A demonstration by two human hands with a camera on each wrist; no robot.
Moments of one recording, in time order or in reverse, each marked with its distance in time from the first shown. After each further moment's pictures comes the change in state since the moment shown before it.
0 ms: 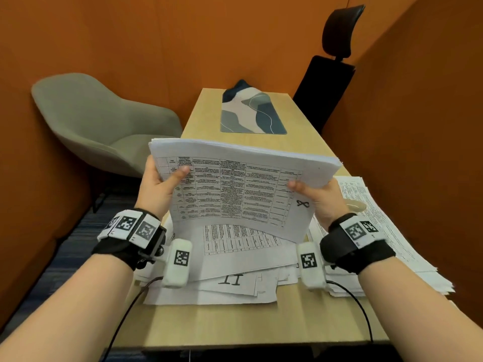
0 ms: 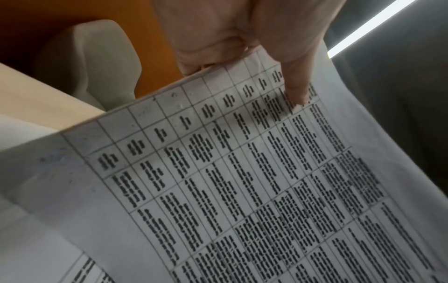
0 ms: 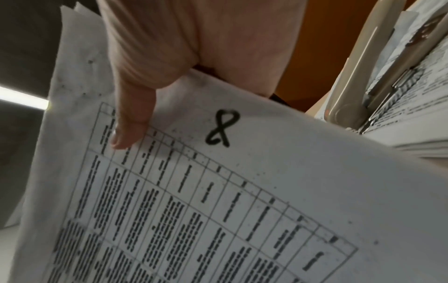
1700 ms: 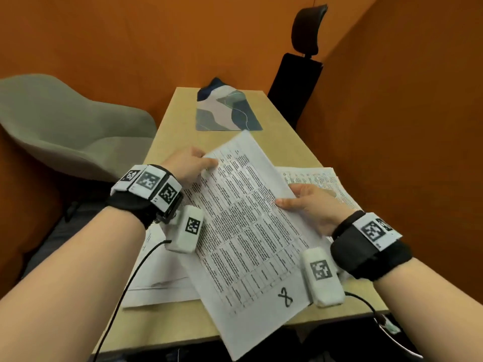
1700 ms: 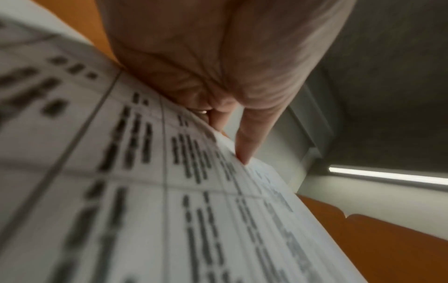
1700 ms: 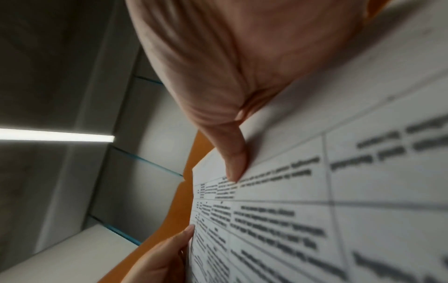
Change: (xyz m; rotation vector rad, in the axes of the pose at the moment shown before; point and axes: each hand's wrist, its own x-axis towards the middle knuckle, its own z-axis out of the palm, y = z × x) left_hand 0.015 0.054 0.081 0.822 -0.453 -0.226; right_hand -0.038 -0.040 -0.020 -0.144 -0.153 0.585
